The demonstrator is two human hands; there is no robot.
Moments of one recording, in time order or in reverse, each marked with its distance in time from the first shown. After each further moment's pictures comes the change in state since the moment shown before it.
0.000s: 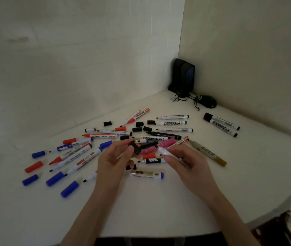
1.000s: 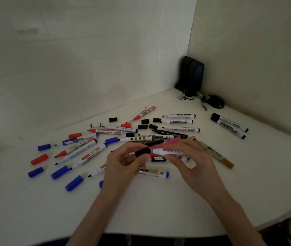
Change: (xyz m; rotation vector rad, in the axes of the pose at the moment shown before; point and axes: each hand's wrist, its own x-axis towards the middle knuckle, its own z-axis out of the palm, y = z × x) left_hand -0.004 -0.005 0.001 0.188 -0.081 0.138; right_hand 0.010 -0.003 0.002 -0.310 0.012 -0.262
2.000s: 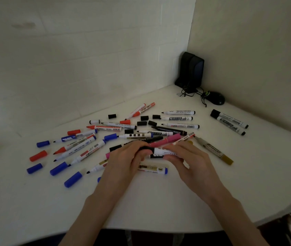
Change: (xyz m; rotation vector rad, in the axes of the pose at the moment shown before) left_hand 0.007 -0.008 -0.007 0.748 -0.105 0.376; right_hand -0.007 0.004 0.003 -0.168 -0.044 -0.101
